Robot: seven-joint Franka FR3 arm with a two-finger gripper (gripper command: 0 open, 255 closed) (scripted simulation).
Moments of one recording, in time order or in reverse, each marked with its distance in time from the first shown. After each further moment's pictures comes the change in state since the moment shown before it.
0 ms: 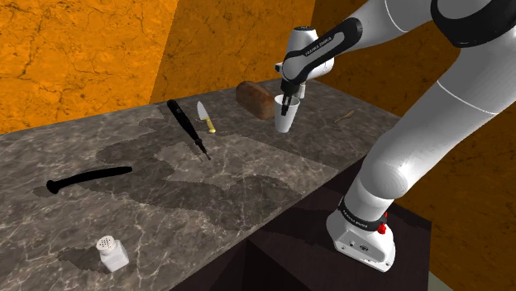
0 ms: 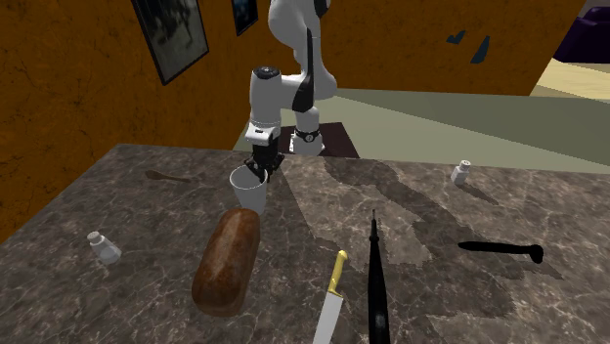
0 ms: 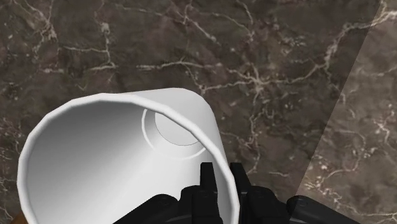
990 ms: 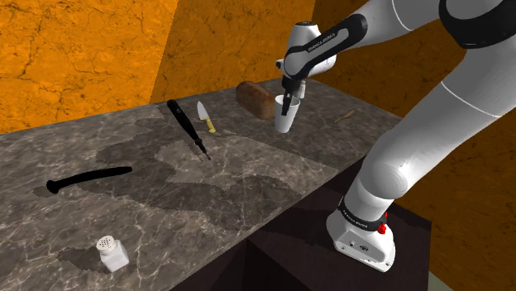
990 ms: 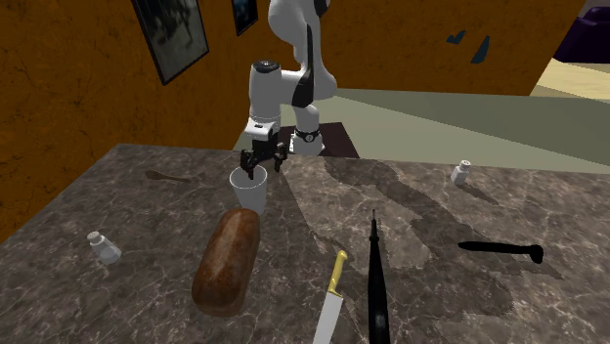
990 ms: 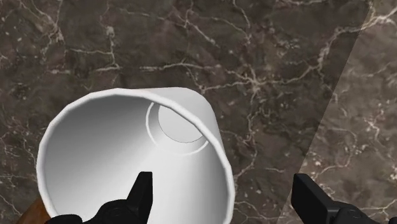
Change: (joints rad) arm -0.003 -0.033 0.005 0.009 -0.006 -0.041 0.002
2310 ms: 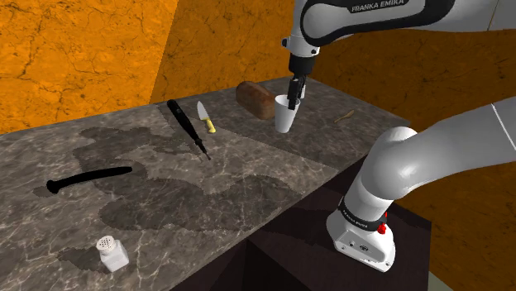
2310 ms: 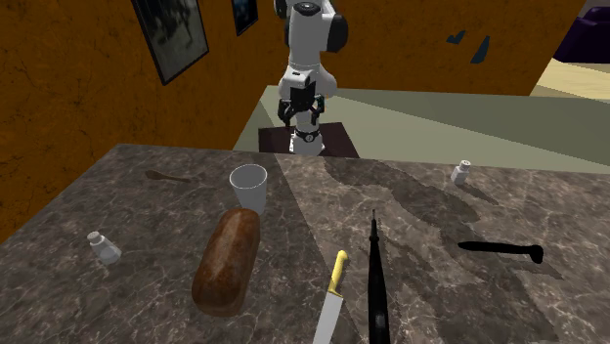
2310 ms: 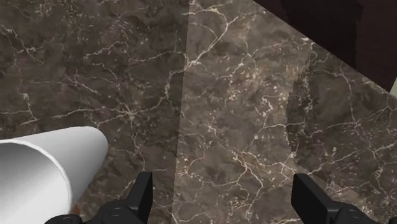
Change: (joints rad) arm 0.023 -0.442 0.252 -0.039 0.092 -0.562 0.342
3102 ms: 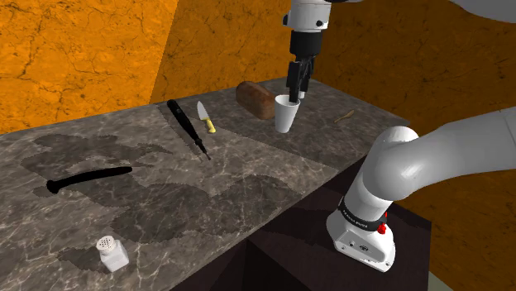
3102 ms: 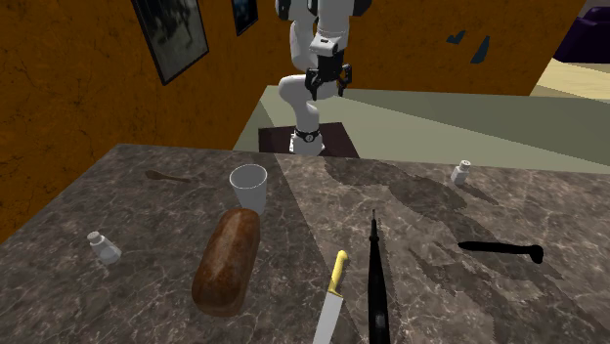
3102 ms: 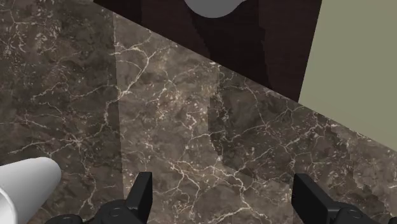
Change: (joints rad) arm 0.046 -0.099 0.160 0.140 0.171 -0.323 0.244
